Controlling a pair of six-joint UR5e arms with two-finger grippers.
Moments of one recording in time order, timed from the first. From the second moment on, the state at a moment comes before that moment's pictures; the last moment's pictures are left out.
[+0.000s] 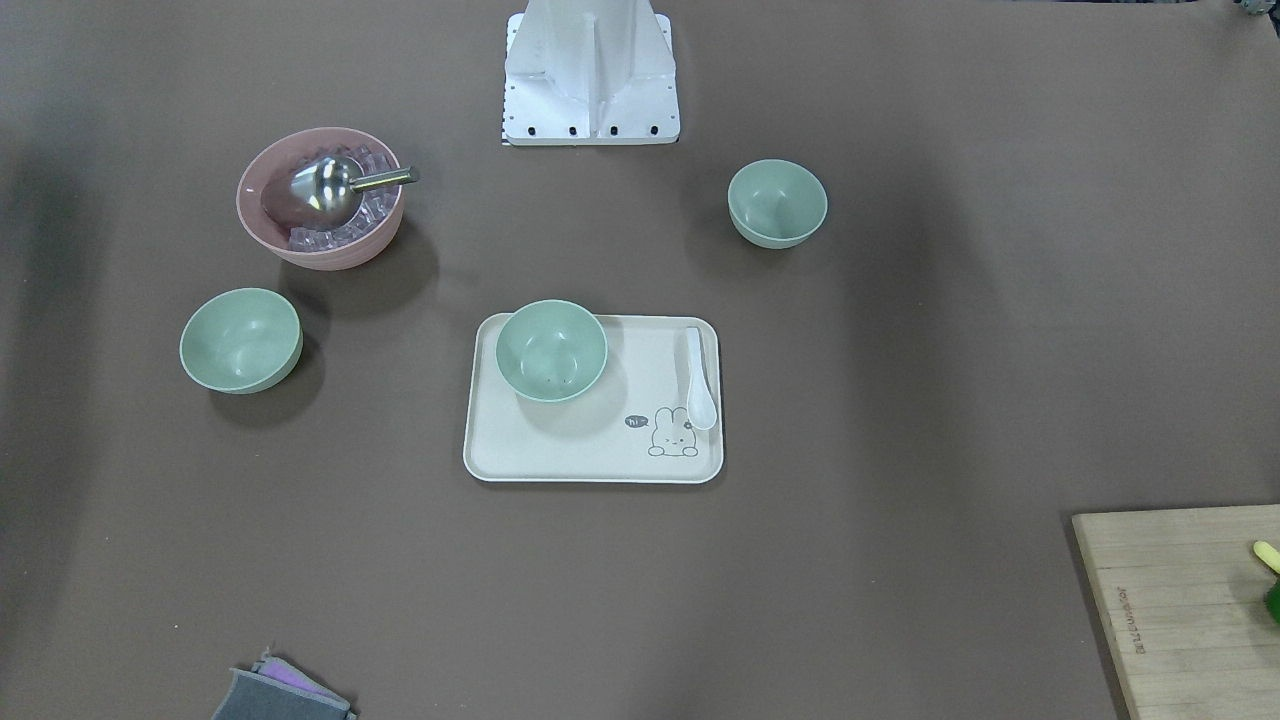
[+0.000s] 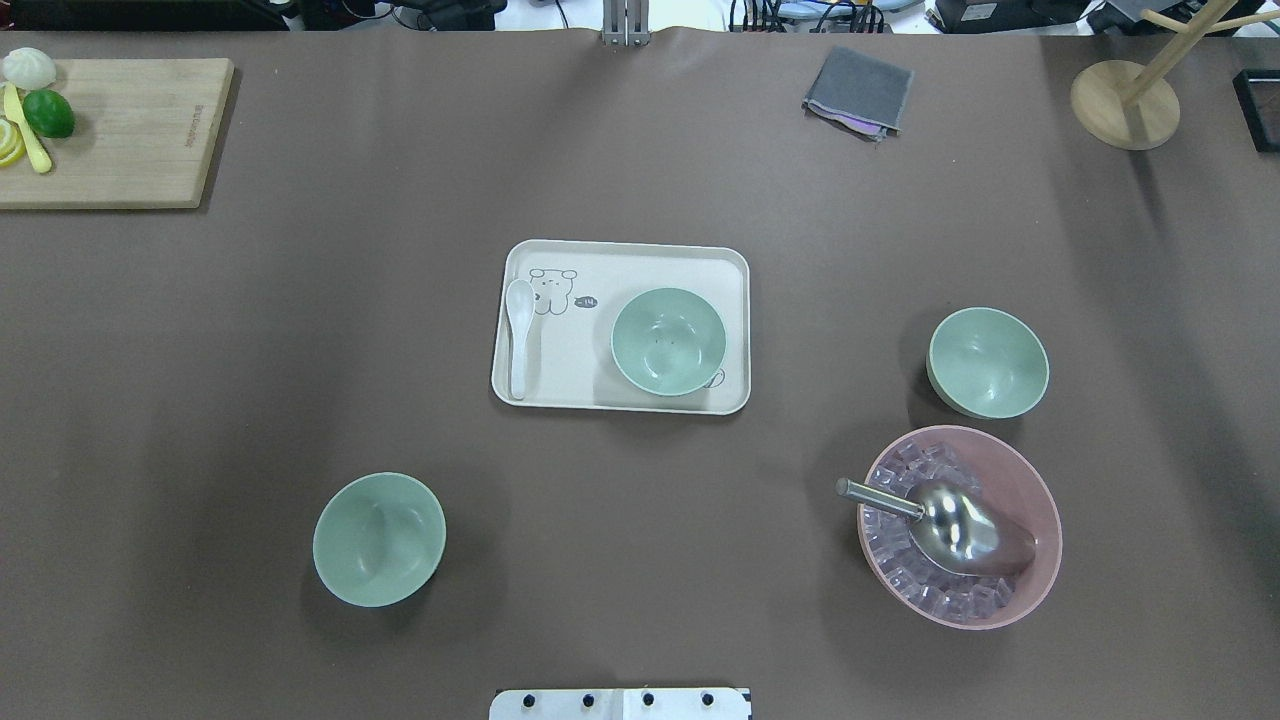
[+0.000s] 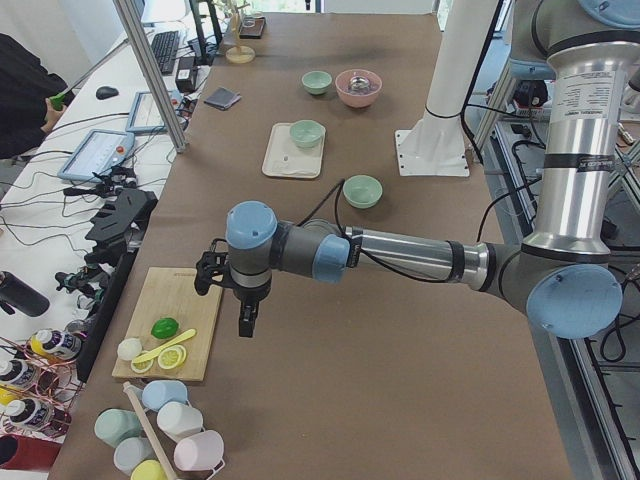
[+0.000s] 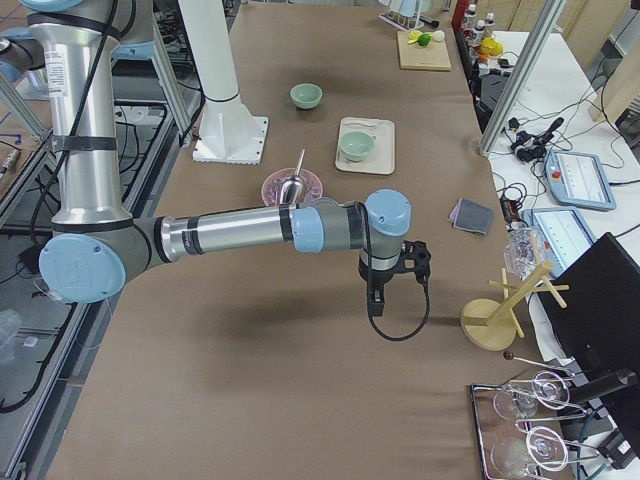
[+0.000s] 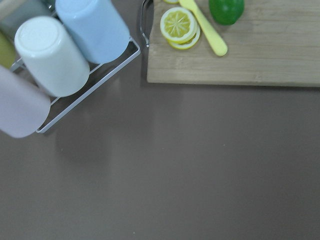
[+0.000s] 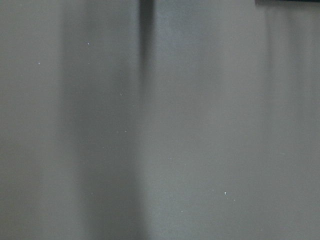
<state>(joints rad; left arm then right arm) -1.54 -1.62 -1.66 -1.69 -2.30 -0.14 1.51 -1.54 1.72 -1.63 2.34 0.08</state>
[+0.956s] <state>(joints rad) -1.32 -1.72 -1.66 -1.88 -2.30 -0.24 1.40 -1.41 1.71 -1.63 2.31 0.11</state>
